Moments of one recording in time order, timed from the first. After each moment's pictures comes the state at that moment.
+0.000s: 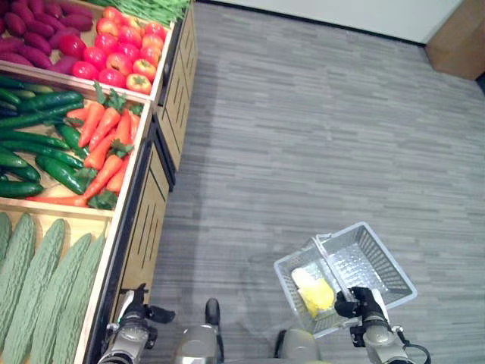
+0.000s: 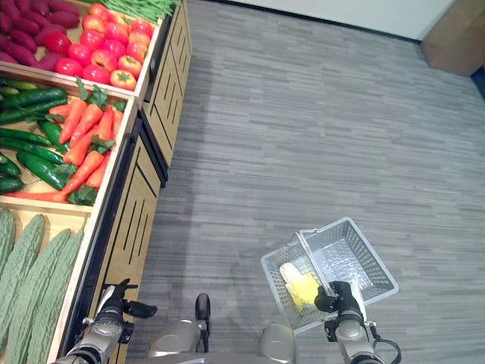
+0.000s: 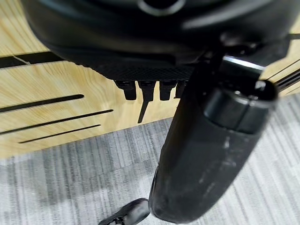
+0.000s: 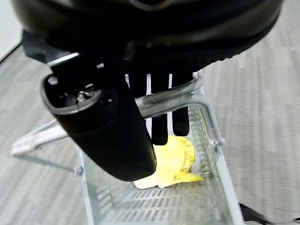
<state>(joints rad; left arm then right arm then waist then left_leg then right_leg) -0.07 0.35 -0.13 1.15 0.06 -0.06 0.24 -0.03 -0.32 0.09 1.00 0.01 -0.12 -0.25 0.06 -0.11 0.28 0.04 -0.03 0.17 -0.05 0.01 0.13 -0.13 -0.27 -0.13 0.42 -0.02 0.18</state>
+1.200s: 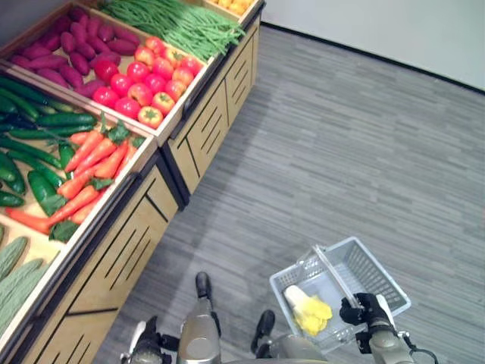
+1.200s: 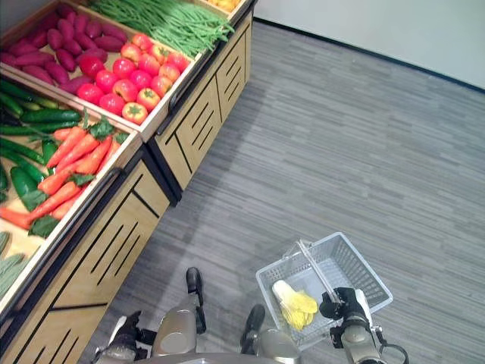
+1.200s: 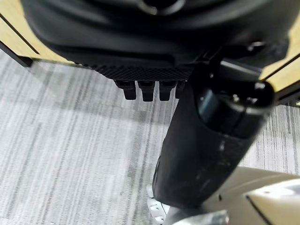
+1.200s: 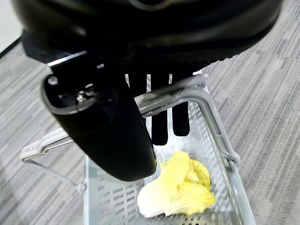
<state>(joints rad) -0.02 0.23 -0.09 1.23 0.06 -0.04 0.24 0.03 -0.35 0.10 1.04 0.01 -0.11 -0.24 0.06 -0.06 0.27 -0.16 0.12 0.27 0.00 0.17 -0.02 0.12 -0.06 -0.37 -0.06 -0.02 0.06</state>
